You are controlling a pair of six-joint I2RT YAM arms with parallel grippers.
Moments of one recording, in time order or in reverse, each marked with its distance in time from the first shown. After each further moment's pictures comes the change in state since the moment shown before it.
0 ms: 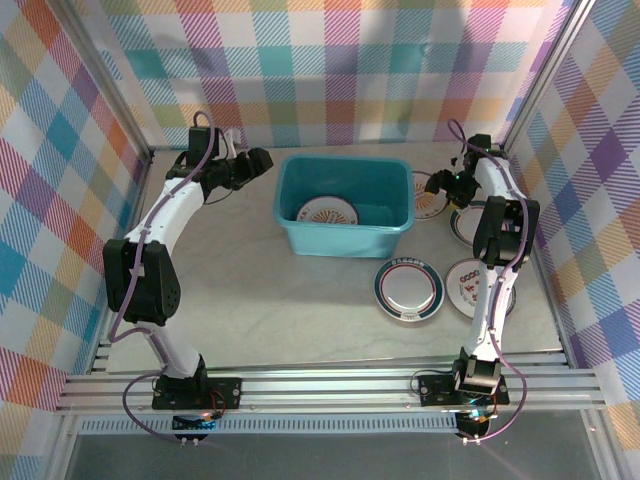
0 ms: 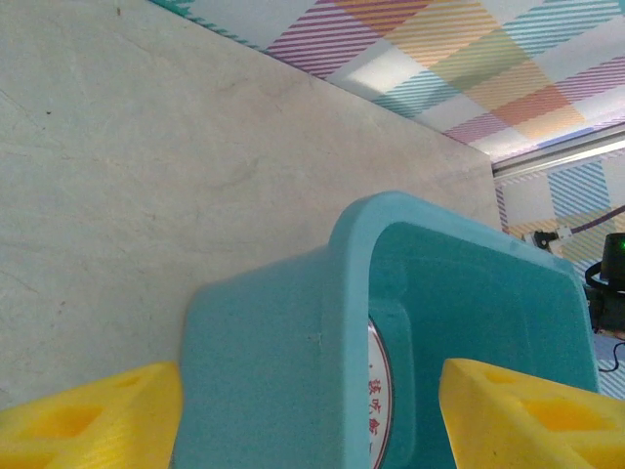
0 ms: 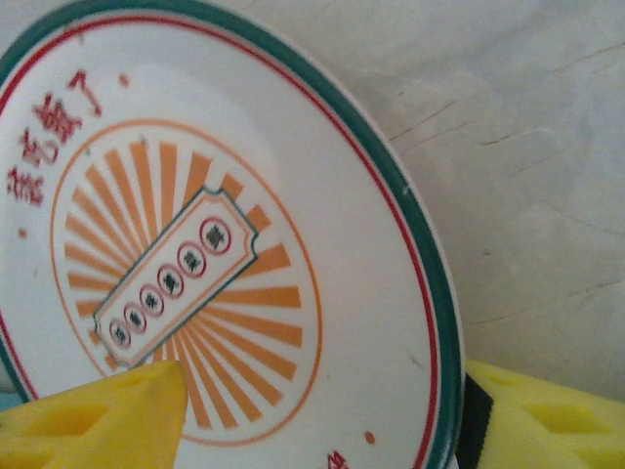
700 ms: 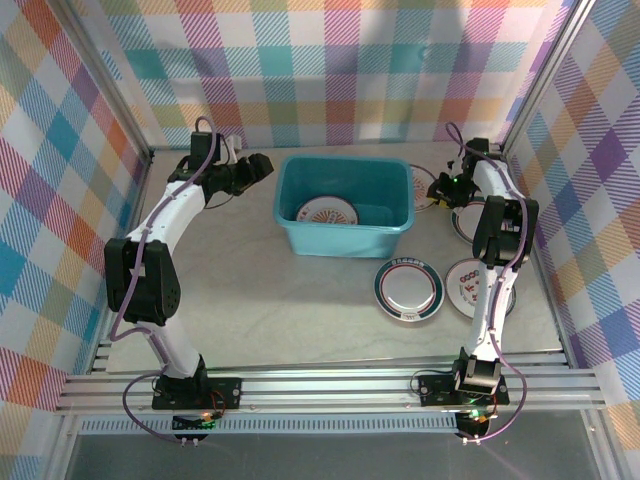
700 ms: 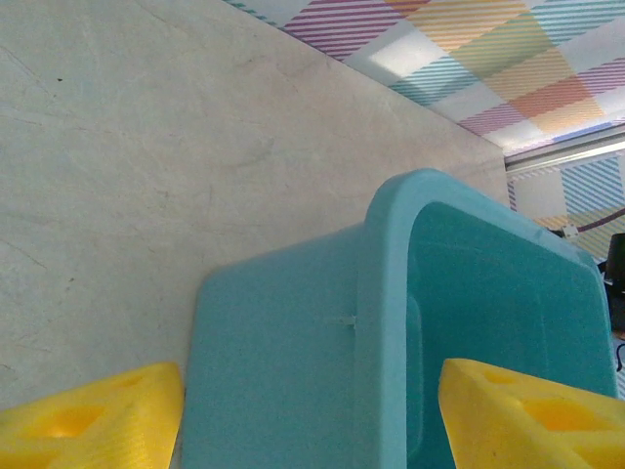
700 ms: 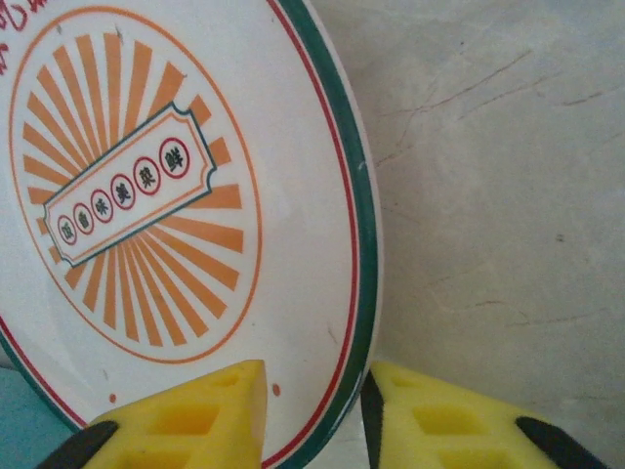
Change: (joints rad) left arm -0.001 -0.001 -0.046 0.006 -0.001 -0.011; right arm 0.001 0.000 -0.044 0.027 -0.063 0.000
